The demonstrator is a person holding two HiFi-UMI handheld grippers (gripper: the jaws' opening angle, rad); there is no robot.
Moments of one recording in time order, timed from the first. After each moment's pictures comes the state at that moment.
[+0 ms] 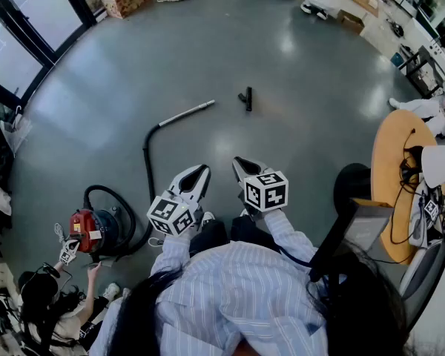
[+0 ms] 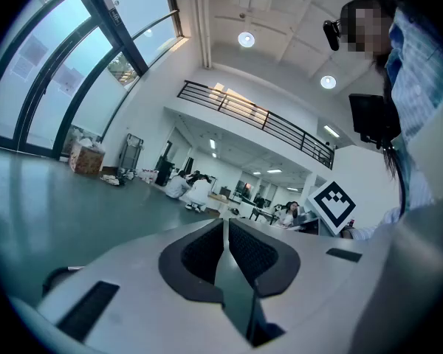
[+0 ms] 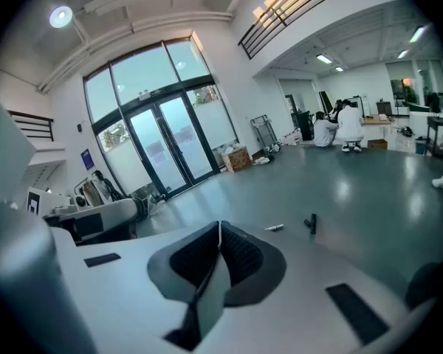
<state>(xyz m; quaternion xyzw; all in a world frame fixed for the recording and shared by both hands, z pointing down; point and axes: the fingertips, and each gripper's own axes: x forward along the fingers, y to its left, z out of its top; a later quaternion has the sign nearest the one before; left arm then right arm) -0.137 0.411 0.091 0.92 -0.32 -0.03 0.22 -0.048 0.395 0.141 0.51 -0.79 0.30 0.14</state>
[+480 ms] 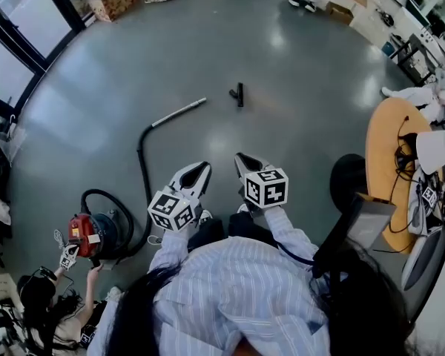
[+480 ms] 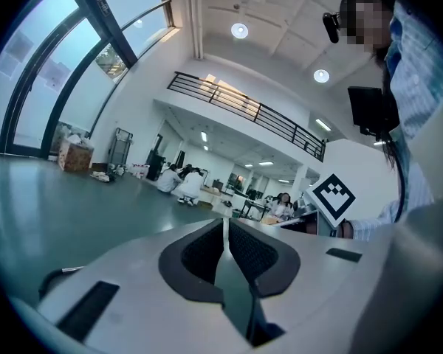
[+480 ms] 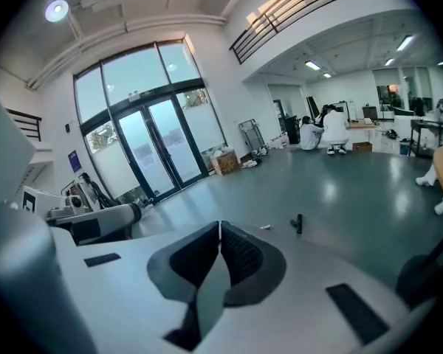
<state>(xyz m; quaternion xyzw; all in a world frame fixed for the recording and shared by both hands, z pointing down) -0.107 0.414 0.099 0.93 -0.29 0.00 0.21 -0.013 0.399 0.141 0.54 -0.77 0.29 0.14</state>
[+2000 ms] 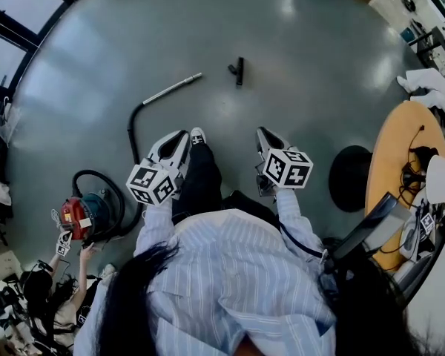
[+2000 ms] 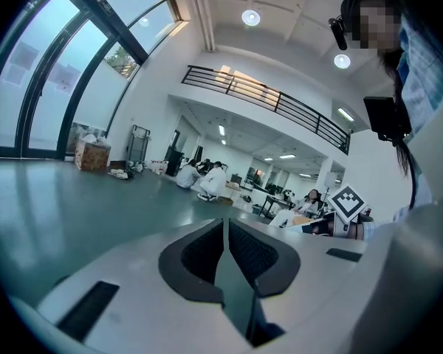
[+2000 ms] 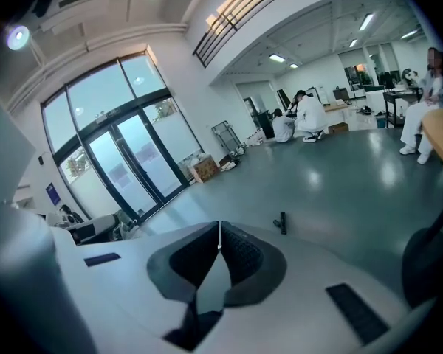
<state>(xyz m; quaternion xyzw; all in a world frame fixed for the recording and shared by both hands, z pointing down) -0.046 0.259 0.140 0.91 -0.36 0.03 0.22 0.159 0.280 0.188 0.59 -0.72 0.36 0.08</state>
